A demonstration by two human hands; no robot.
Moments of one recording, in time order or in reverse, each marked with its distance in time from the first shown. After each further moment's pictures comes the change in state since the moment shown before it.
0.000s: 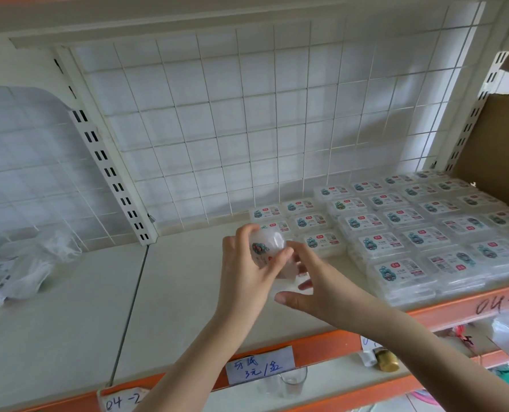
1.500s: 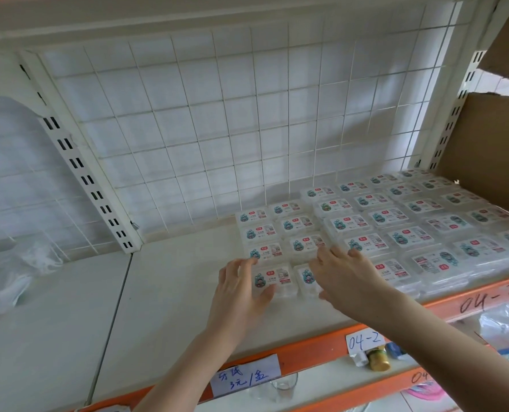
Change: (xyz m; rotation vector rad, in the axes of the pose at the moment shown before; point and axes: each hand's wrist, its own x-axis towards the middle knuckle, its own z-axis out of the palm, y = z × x) left_hand -0.003 -0.051 0.029 0.405 -0.306 0.060; right_hand 0.001 0.037 -0.035 -1.169 -0.139 0.115
